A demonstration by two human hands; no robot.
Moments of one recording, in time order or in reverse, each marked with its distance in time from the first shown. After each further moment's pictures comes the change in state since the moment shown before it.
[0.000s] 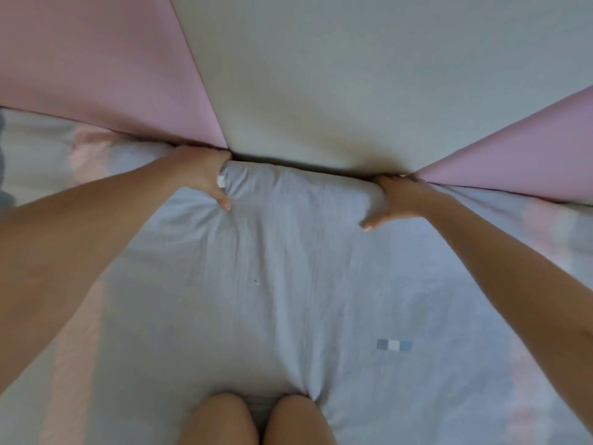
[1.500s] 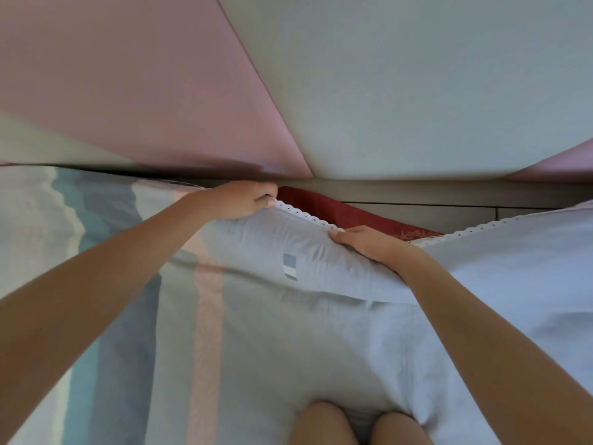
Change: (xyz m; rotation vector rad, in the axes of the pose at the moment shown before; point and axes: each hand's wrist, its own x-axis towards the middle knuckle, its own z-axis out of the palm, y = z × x) left_hand -0.075 -0.038 -0.044 -0.047 -0.080 0.081; right_hand -0.013 -0.187 0.029 1.111 -0.352 -0.174
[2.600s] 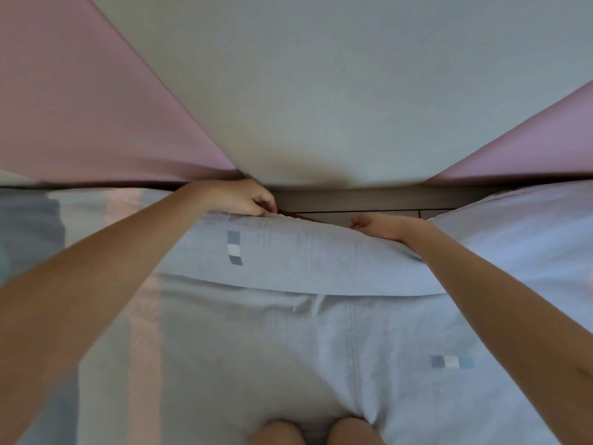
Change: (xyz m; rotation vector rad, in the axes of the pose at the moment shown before) left_hand 0.062 0.077 -0.007 -0.207 -0.214 0.081; right_hand 0.005 0.061 -0.114 -0.462 0.026 0.011
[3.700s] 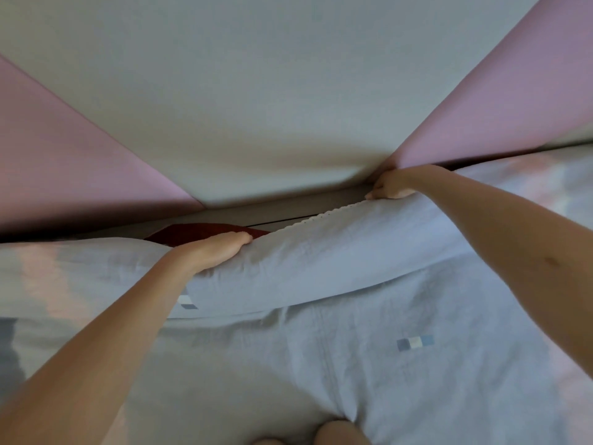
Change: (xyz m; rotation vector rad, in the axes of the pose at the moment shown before) left_hand -0.001 0.040 0.067 -0.354 0.062 -0.313; right_hand -0.069 0.045 -0.092 -0.391 0.137 0.379
